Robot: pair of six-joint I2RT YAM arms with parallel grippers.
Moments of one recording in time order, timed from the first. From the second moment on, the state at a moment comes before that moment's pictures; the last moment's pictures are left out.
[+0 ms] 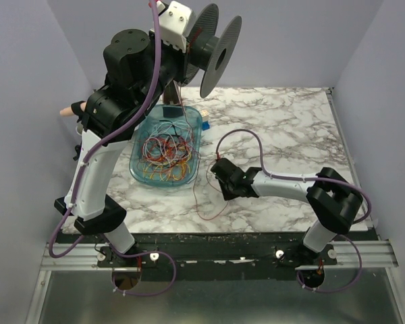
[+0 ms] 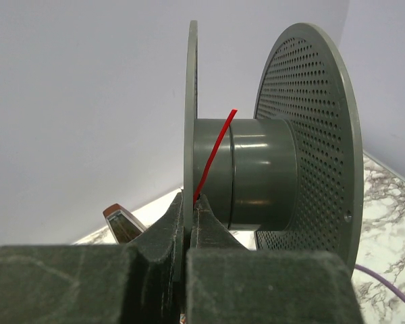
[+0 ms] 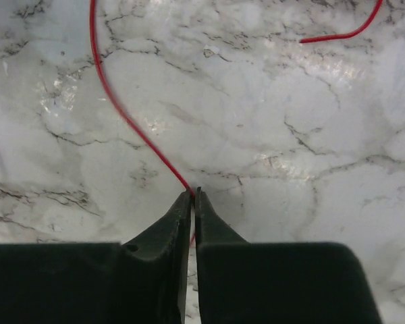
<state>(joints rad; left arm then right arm) -0.69 1.66 2.54 -0.83 -0.17 0.11 0.92 1.66 0.92 -0.36 0.23 0.48</state>
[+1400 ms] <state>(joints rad) -0.76 1.38 1.51 -0.99 0.21 0.46 -0.03 1.24 1.92 -0.45 0.20 0.00</state>
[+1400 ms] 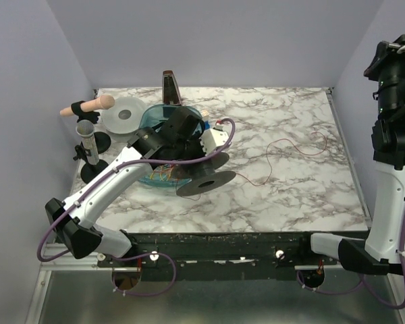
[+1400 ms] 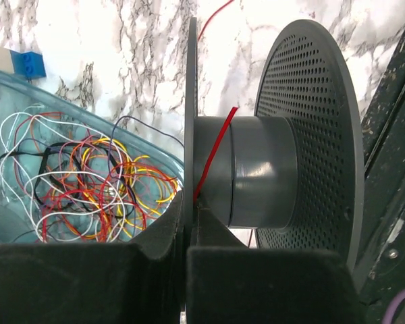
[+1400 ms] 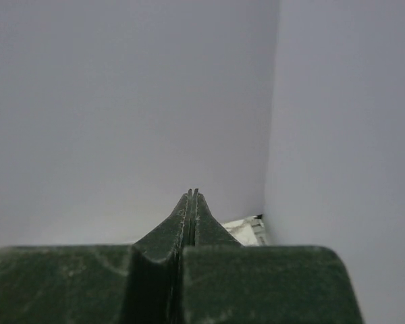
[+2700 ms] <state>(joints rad) -0.75 1.55 2.48 -0.98 0.01 0.10 0.74 1.37 0.64 0.67 -0.47 -0.17</state>
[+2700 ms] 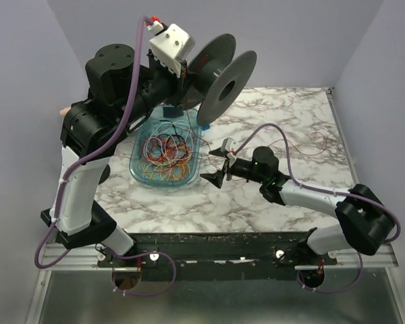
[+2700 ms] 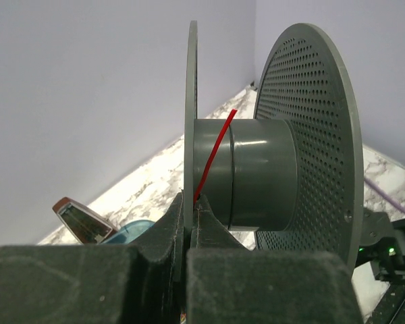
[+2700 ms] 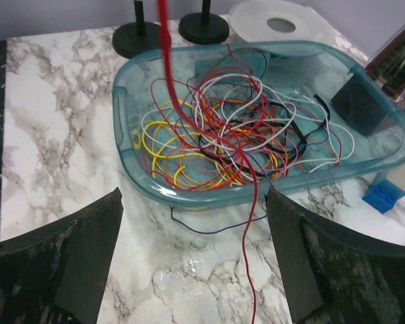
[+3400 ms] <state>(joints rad) -0.75 1.55 2.63 -0.98 -0.02 0.11 0.75 1.75 0.78 0.87 -0.32 0.01</state>
